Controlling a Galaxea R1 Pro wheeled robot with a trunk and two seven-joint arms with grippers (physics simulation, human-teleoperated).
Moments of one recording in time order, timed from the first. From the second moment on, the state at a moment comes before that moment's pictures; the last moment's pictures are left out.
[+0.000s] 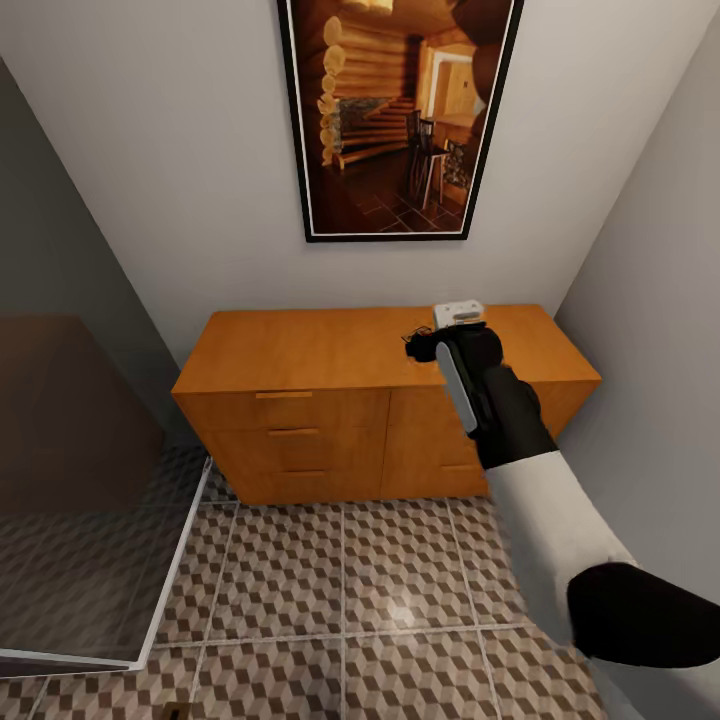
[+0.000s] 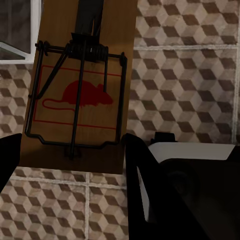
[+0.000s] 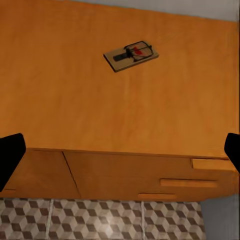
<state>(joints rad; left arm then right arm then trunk) -0.33 0.07 -0.25 0.07 0.30 -0.53 0.07 -1.13 0.15 0.18 -1.16 -0.03 0.98 -0.24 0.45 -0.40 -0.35</state>
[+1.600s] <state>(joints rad) -0.33 0.08 -0.25 0.07 0.30 -0.53 0.07 -1.53 0.14 0.15 -0.41 -0.06 0.64 -0.03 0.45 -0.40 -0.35</state>
